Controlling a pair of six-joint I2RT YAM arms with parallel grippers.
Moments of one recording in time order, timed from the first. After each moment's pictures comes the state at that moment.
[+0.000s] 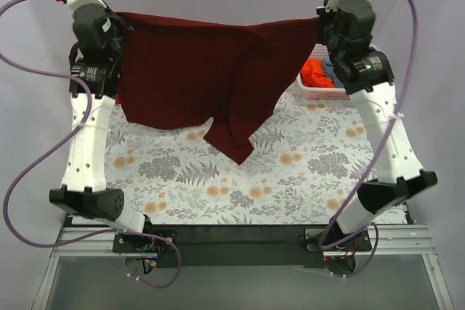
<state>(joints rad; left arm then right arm) -0.10 1.57 1.98 -0.47 -0.40 -0.38 0.37 1.63 2.06 -0.60 0.39 -0.05</state>
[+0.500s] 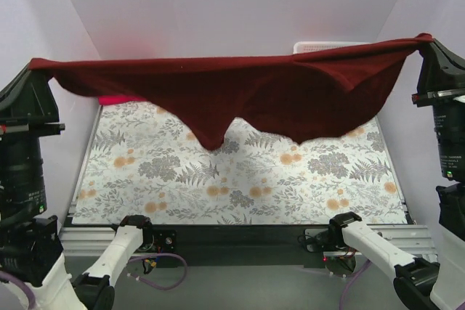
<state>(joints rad) -0.10 0.81 1.85 -0.40 -0.14 -0.26 0.38 0.88 1.83 -0.45 0.19 -0.30</state>
